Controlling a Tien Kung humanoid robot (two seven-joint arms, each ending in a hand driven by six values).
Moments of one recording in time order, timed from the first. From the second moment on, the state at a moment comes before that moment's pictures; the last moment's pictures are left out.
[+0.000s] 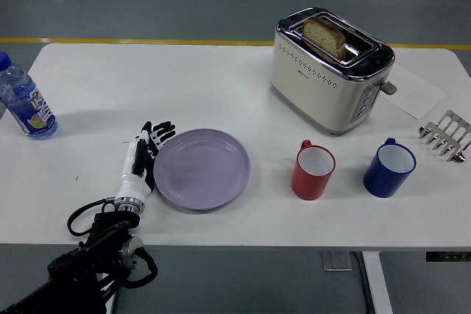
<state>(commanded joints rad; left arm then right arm) -0.47 0.00 -0.77 -0.70 0.44 0.20 -0.65 0.15 -0.03 1.33 0.18 -1.49 -0.01 -0.25</state>
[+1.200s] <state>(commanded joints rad) -0.55 0.00 -0.60 -0.69 0.37 0.22 -0.65 0.14 -0.03 1.33 0.18 -1.51 0.00 -0.25</state>
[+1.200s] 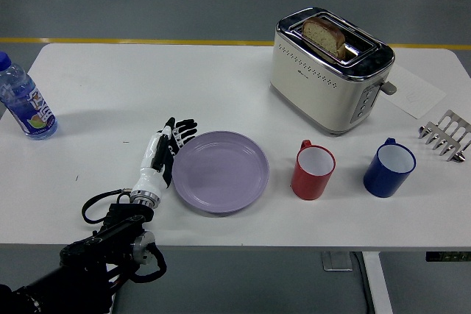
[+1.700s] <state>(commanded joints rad) -0.56 0.00 -0.72 -0.69 0.42 0.25 -0.65 0.14 -0.03 1.33 0.18 -1.51 0.00 -0.25</state>
